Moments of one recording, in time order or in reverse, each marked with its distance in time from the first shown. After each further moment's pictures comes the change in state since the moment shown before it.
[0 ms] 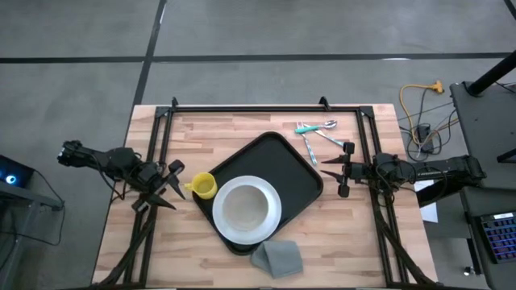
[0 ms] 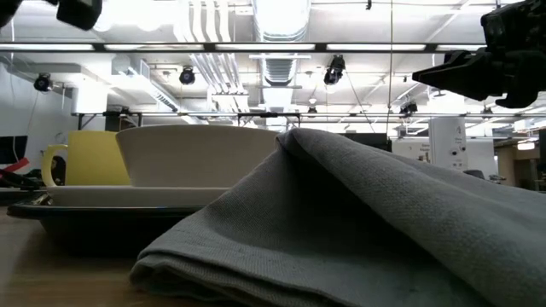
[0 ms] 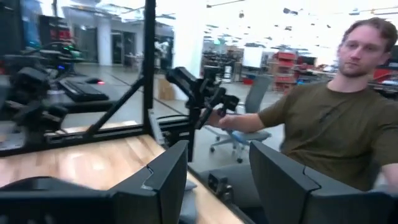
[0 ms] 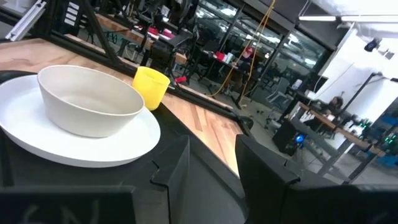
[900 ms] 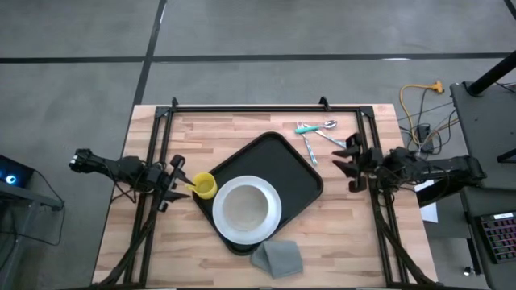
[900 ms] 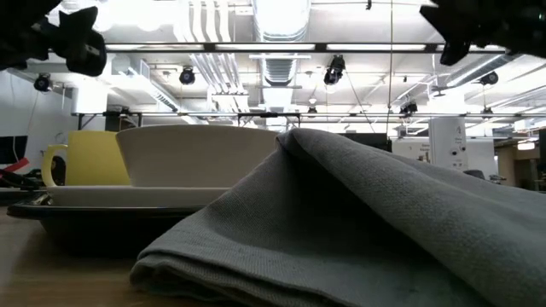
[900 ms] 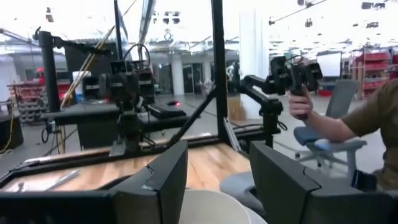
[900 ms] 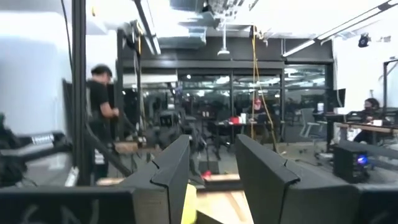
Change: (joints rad) left arm 0.000 -0.254 -0.296 0.139 -0.293 0.176; right arm -0.004 0.006 0.083 0.282 -0.055 0.477
